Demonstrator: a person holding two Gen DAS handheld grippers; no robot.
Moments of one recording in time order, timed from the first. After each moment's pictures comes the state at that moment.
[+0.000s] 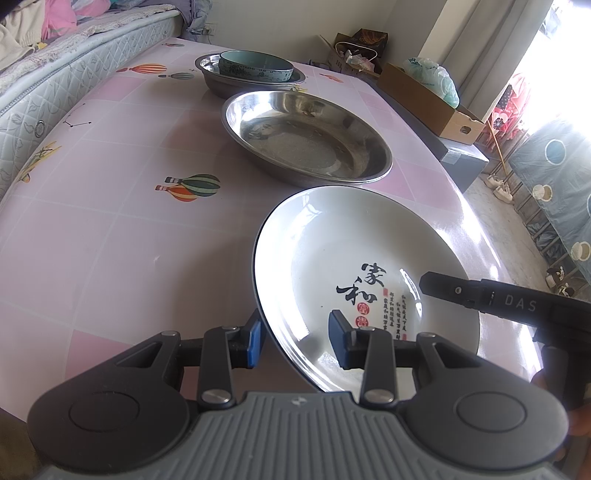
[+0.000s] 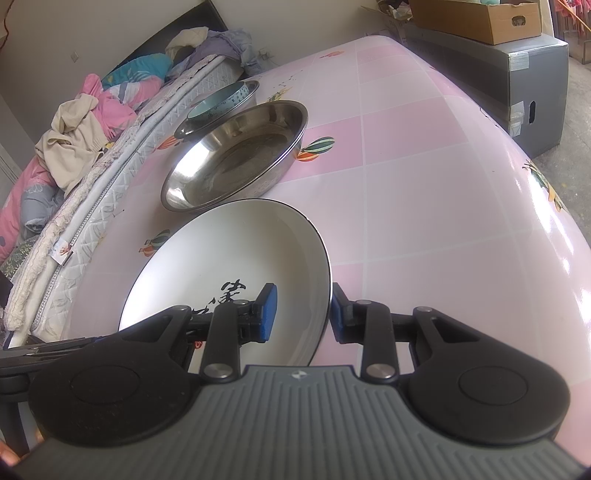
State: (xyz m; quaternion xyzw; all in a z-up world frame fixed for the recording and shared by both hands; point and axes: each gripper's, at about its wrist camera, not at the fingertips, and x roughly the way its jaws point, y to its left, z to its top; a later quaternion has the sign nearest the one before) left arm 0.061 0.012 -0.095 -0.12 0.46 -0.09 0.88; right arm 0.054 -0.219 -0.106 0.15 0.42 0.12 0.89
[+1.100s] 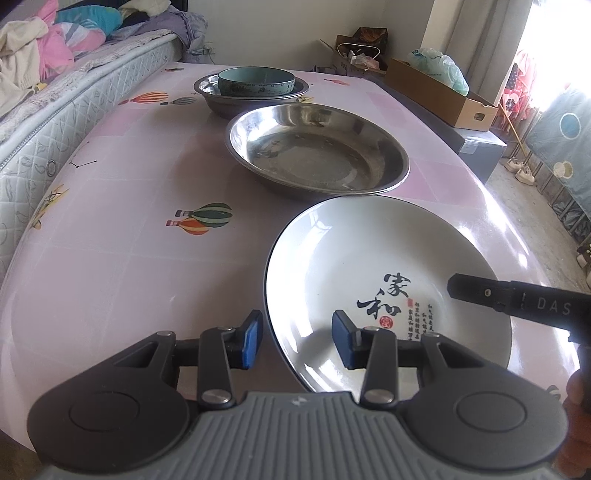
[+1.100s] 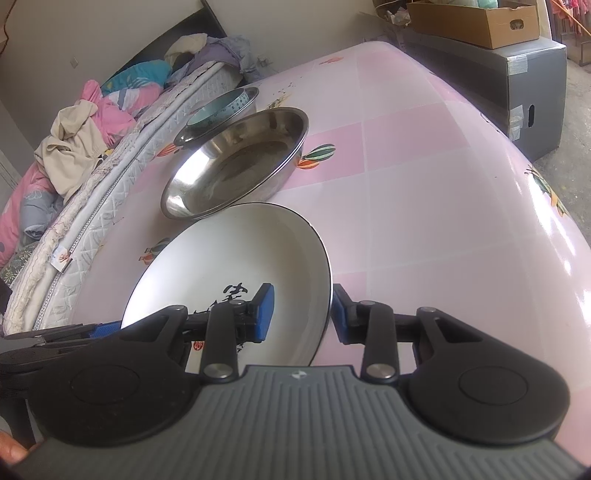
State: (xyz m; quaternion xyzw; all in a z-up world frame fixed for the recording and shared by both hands) left arm 0.075 0.003 -0.094 -0.05 0.45 -0.05 0.89; right arm 0.056 -0.218 -0.103 0.16 0.42 0.11 0.89
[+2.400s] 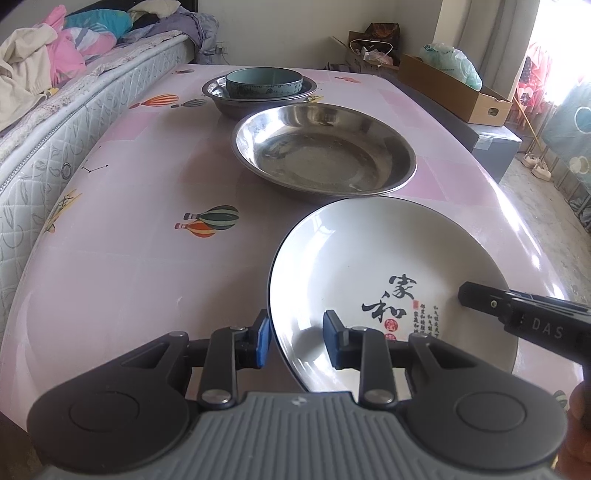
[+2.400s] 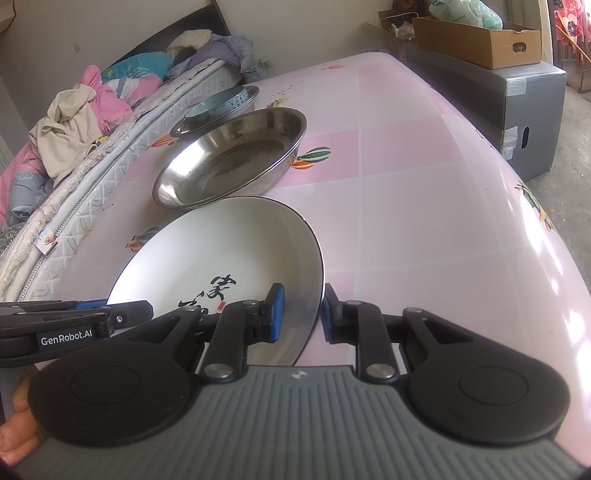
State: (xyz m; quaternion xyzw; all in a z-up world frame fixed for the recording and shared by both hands) left arm 0.073 -0.010 -0.089 -0.03 0.45 -0.03 0.89; right arm 0.052 -0.212 -0.105 0.11 0.41 0.10 0.90
